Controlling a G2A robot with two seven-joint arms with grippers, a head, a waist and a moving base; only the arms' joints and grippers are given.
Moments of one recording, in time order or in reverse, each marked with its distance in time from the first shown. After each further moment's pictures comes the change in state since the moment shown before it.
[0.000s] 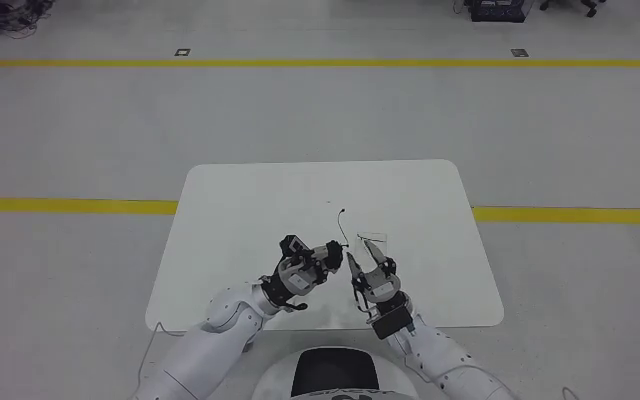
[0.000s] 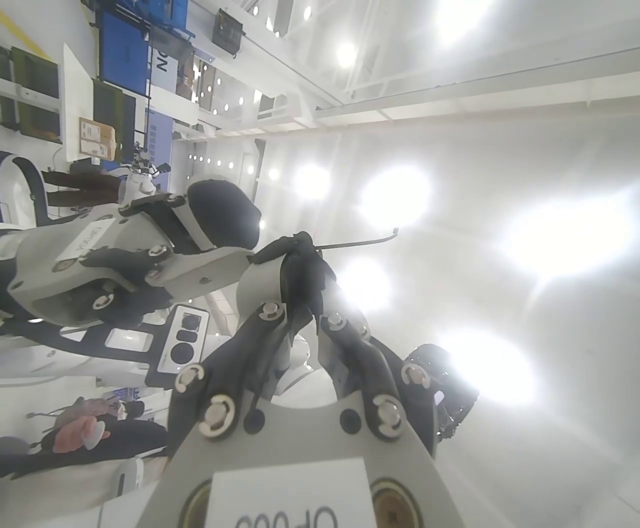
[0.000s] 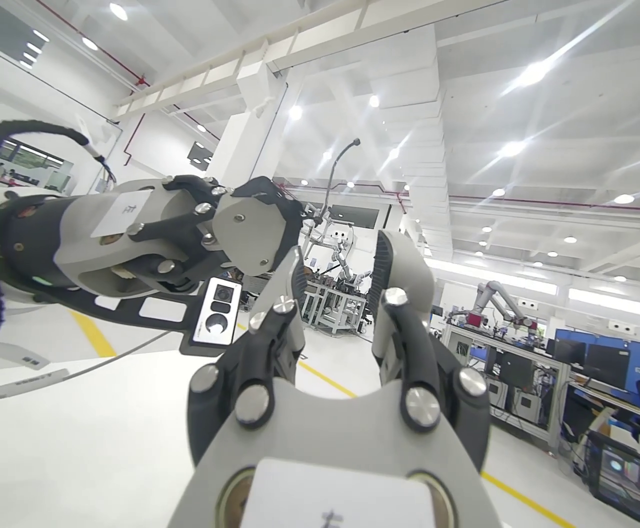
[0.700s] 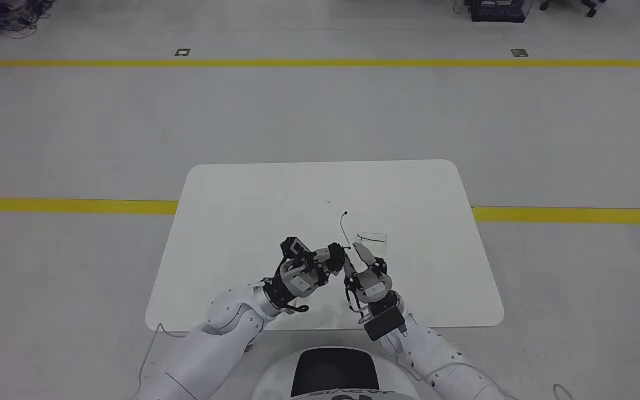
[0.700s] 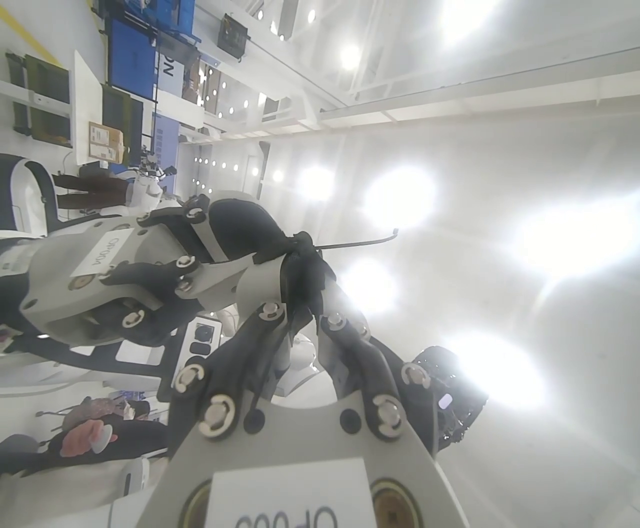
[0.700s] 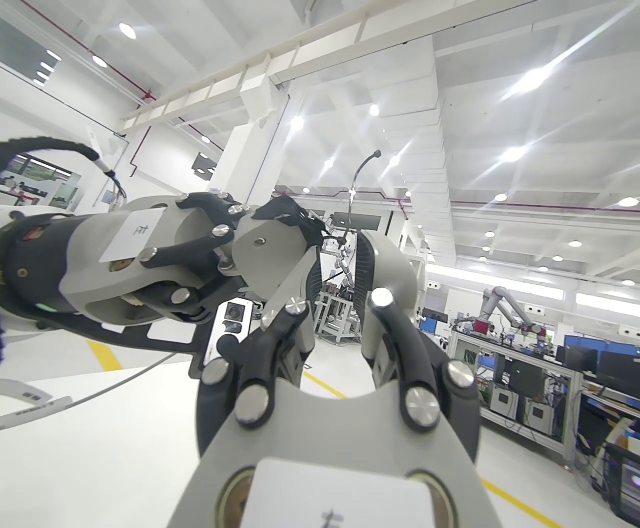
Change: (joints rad) left arm 0.005 -0.003 0.004 0.000 0.019 -0.004 0.009; right arm 0.018 -0.044 -0.012 0.034 -0.011 0.002 -0.028
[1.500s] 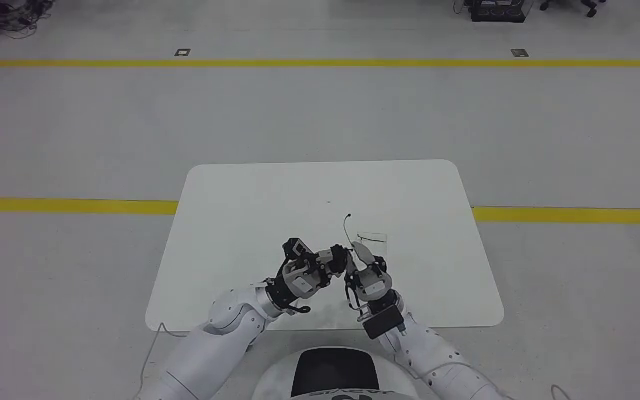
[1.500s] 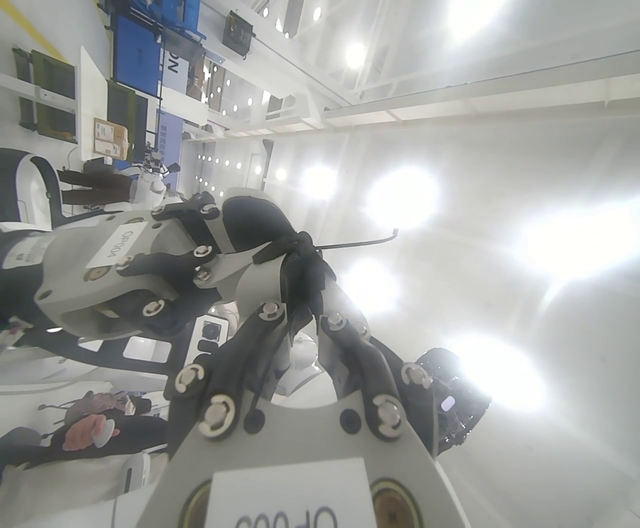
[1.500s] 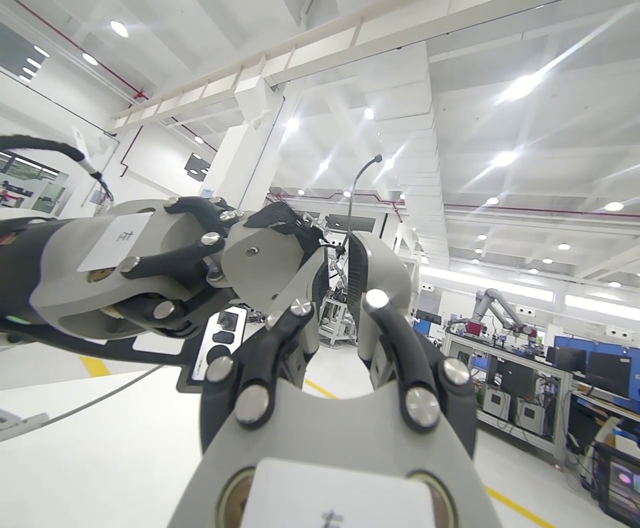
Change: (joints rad) left arm -0.006 -0.004 0.009 0.006 0.009 0.009 -0.001; right arm -0.007 -0.024 0.035 0.012 -0.024 -0.001 -0.005
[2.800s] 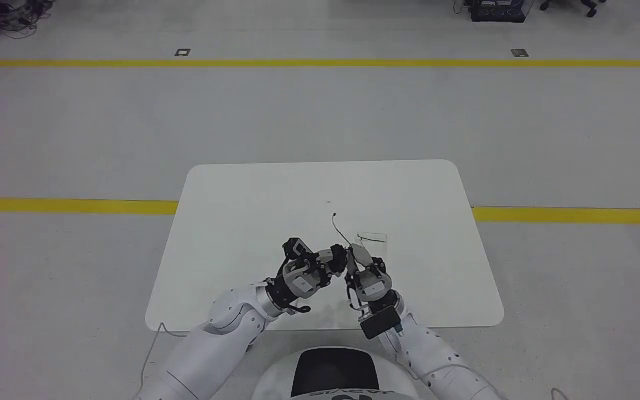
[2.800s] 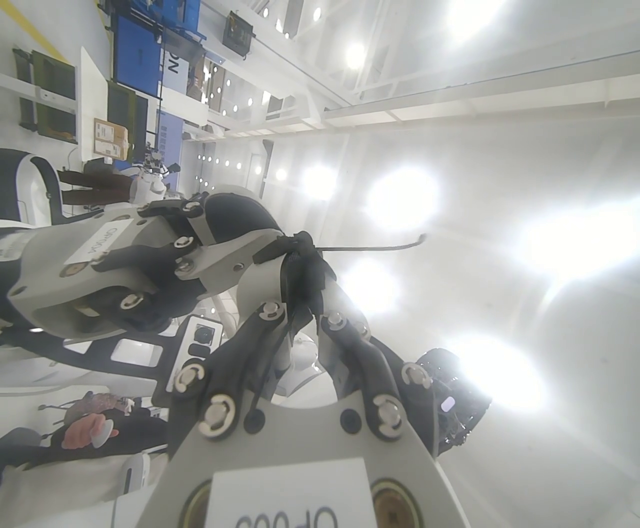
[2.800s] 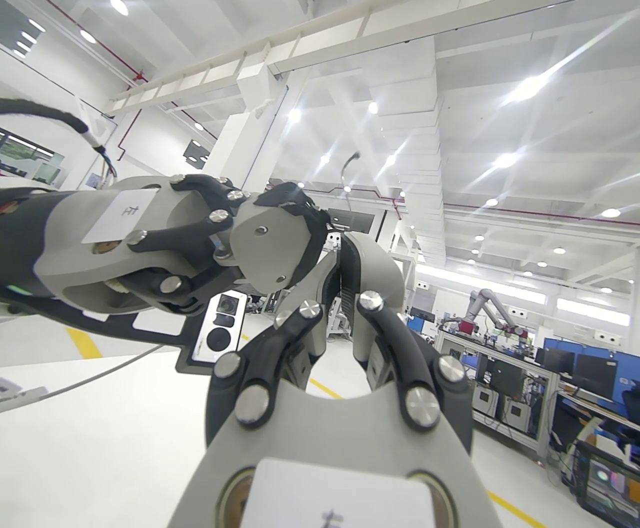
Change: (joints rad) left arm -0.001 -0.002 -0.002 0.001 0.001 0.002 0.001; right arm -0.017 -0.017 0.047 0.019 -0.067 0.010 0.013
